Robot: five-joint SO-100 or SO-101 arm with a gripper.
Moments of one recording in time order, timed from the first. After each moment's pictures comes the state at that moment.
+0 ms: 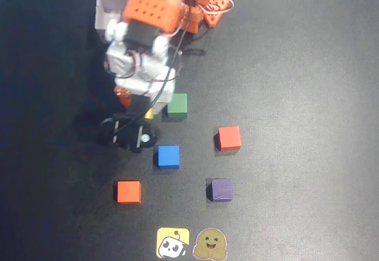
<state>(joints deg) 13.7 110.1 117.1 71.9 84.3</state>
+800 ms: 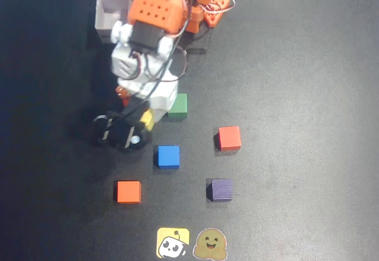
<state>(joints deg) 14.6 108.2 118.1 65.7 93.8</state>
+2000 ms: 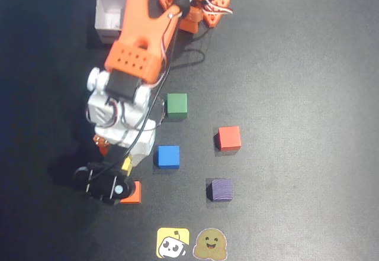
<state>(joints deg) 15.4 78.1 84.9 66.1 86.0</state>
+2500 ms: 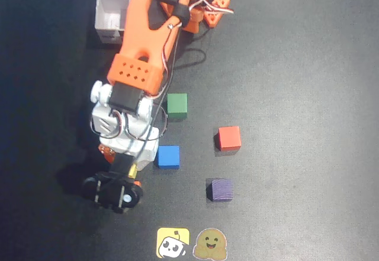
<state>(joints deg) 14.1 73.7 83.1 66.4 82.4</state>
